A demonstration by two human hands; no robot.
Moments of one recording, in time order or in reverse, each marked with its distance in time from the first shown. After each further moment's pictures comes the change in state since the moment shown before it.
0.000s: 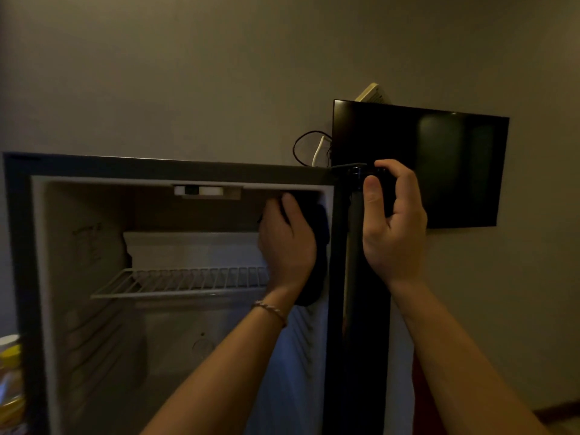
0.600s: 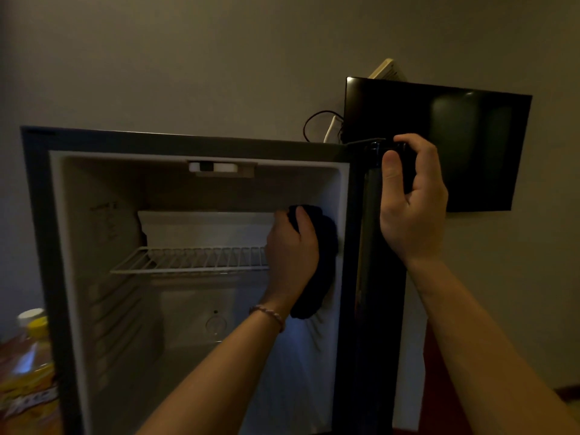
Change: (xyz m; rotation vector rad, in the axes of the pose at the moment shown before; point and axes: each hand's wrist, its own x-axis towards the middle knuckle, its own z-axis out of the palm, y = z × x) left_hand -0.023 -0.029 -0.027 0.111 -0.215 -0.104; right_hand 0.002 0.003 0.002 -0.019 0.003 -0.030
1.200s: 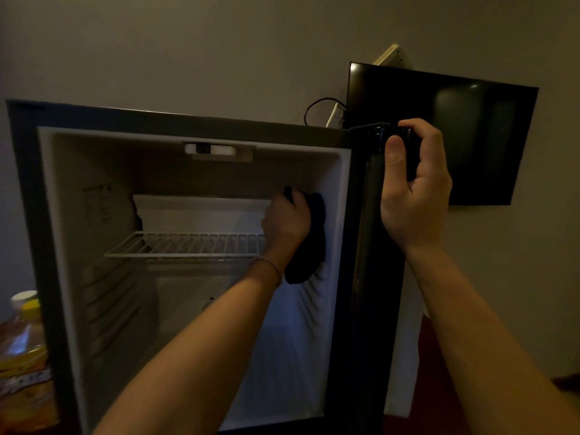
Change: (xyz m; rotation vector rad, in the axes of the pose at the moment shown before) left_hand 0.042 0.000 0.009 0.196 -0.114 -0.260; right_hand 0.001 0.001 0.001 0.020 -0.005 0.021
